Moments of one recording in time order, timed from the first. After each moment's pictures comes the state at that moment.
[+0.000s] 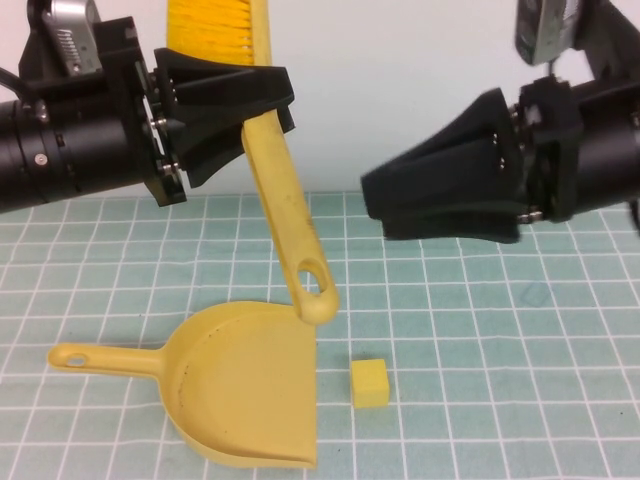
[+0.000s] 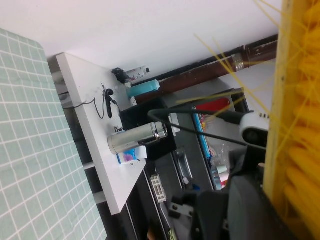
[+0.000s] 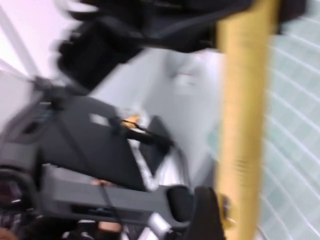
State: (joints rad) right arm 0.34 1.48 -1.29 1.32 1.26 -0.56; left arm -0.09 1.43 -1.09 -1.71 1.23 0.58
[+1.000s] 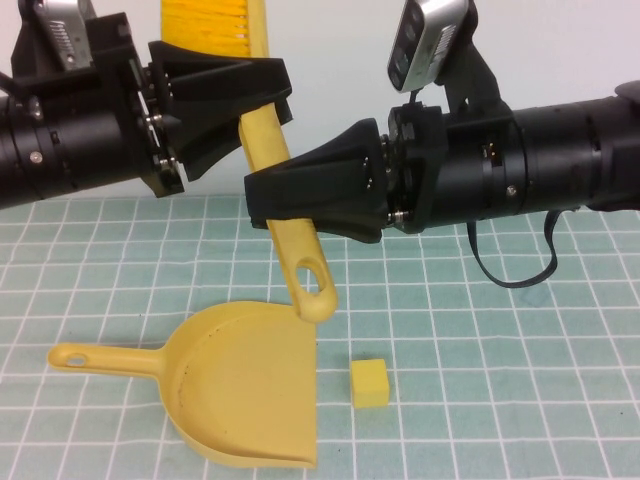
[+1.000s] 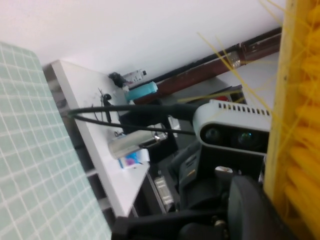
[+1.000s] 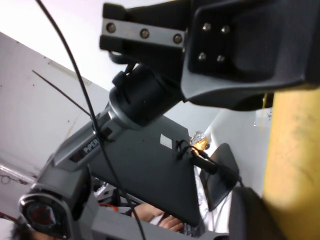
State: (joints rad) right arm 0.49 1.69 -1.30 1.68 1.25 -0.89; left arm -0.09 1.43 -1.10 -1.72 1.24 0.62
